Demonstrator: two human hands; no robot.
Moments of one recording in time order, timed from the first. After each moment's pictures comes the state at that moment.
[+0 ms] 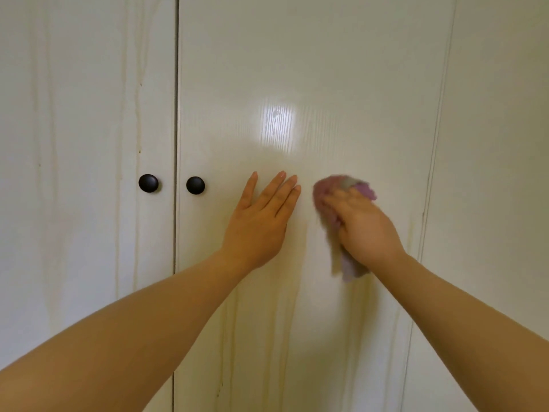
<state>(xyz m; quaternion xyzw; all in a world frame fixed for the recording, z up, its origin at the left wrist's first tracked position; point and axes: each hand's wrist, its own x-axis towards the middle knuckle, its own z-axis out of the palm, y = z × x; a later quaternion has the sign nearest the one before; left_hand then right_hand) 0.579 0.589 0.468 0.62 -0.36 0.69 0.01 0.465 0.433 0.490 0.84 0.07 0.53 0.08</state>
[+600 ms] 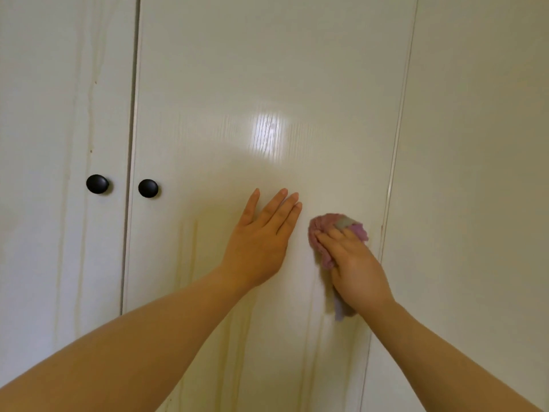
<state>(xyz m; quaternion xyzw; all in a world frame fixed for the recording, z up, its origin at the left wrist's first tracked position) 0.558 0.528 0.461 0.62 -0.35 0.70 0.02 0.446 0.374 0.450 0.86 0.06 0.51 0.07</state>
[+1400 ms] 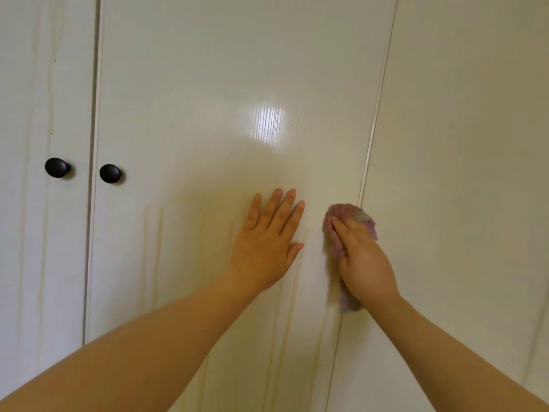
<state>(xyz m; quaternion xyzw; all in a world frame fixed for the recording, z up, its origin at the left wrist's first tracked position) 0.528 0.470 0.445 0.71 -0.33 0.62 0.05 0.417 0.327 0.456 0.87 -0.03 0.49 -0.02</state>
